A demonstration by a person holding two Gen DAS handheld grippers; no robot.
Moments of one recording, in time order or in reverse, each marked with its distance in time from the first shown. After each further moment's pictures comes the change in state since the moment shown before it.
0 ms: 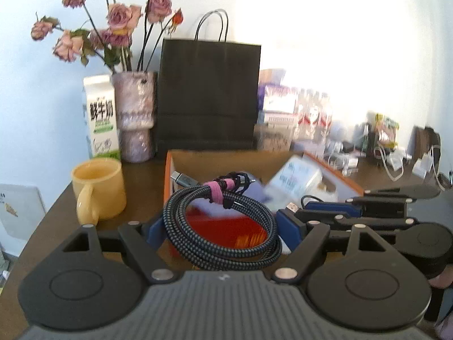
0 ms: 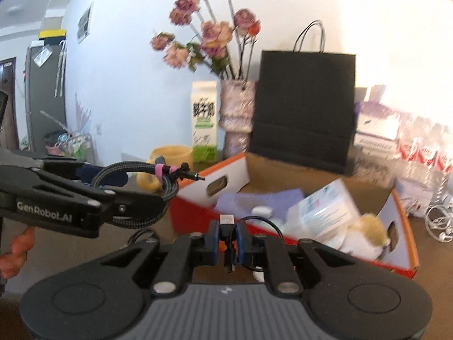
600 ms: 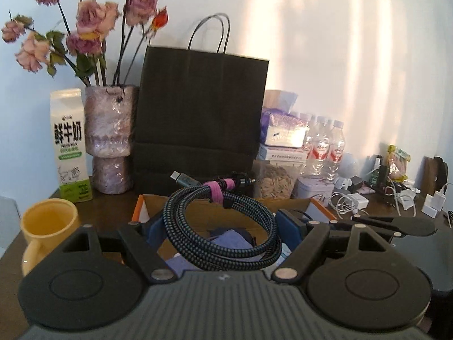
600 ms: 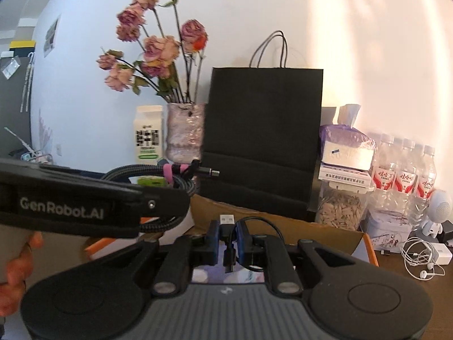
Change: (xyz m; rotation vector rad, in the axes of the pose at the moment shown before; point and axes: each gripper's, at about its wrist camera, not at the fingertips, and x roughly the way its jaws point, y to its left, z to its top) left arm 0.106 -0.010 0.058 -0.067 -0.038 -0.012; right arm 0.071 -0.059 0.050 0.022 -0.067 -0.143
